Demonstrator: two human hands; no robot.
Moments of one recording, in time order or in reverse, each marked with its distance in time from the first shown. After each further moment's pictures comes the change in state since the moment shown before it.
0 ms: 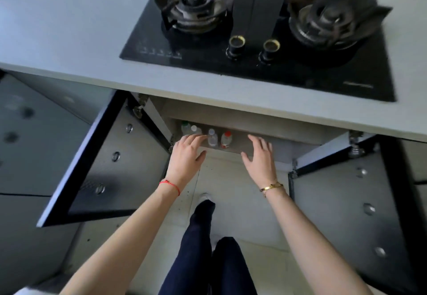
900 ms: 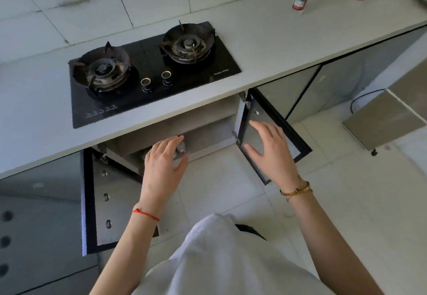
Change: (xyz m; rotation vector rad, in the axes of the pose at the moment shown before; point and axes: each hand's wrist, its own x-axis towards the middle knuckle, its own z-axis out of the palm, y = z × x) left_hand -0.144 0.154 -0.237 -0.156 -0.080 0.376; right_hand -0.283 -0.107 -0.262 -0.046 0.413 0.193
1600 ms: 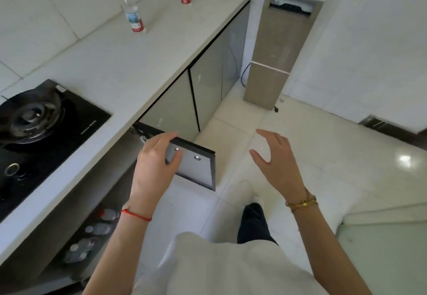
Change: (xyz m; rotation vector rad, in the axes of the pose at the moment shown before) left_hand 0.088 0.234 0.126 -0.166 -0.290 0.555; right_hand -0.120 0.171 -0.126 0.008 0.411 0.615
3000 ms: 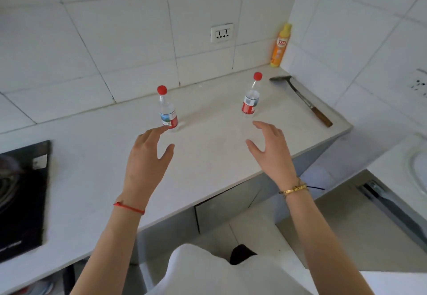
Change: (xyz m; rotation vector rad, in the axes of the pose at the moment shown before) left_hand 0.596 -0.043 0.049 0.109 0.498 -0.436; right_hand 0.770 -0.019 0.098 0.062 -0.262 -0.536
